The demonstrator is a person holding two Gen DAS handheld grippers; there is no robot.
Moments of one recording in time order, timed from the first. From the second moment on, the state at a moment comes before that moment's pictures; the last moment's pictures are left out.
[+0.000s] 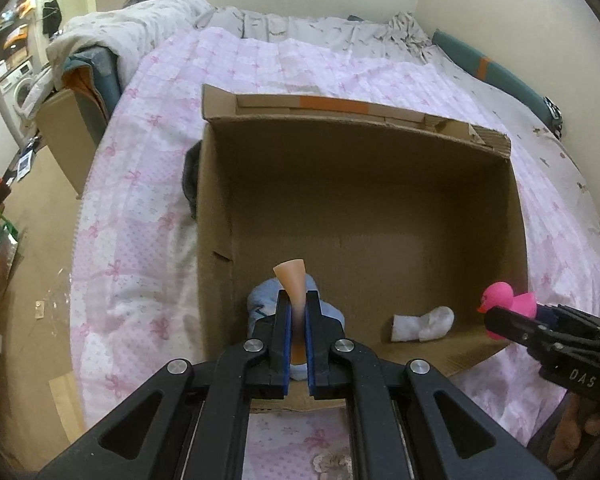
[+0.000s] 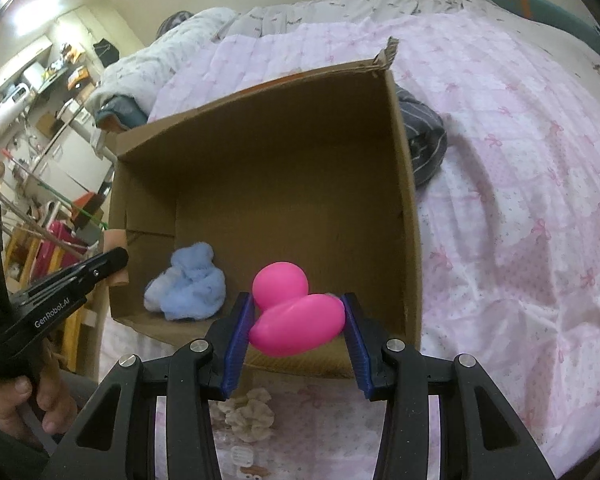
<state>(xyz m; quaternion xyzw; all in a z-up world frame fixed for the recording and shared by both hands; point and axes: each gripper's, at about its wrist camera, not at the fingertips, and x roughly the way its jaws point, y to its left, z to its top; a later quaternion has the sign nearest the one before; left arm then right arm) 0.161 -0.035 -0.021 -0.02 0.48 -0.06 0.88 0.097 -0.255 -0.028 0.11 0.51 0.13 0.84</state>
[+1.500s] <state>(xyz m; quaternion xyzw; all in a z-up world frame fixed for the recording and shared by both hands) 0.159 -0.039 -0.027 0.00 0.48 -0.04 0.88 0.103 -0.240 -0.051 0.07 0.56 0.13 0.82</state>
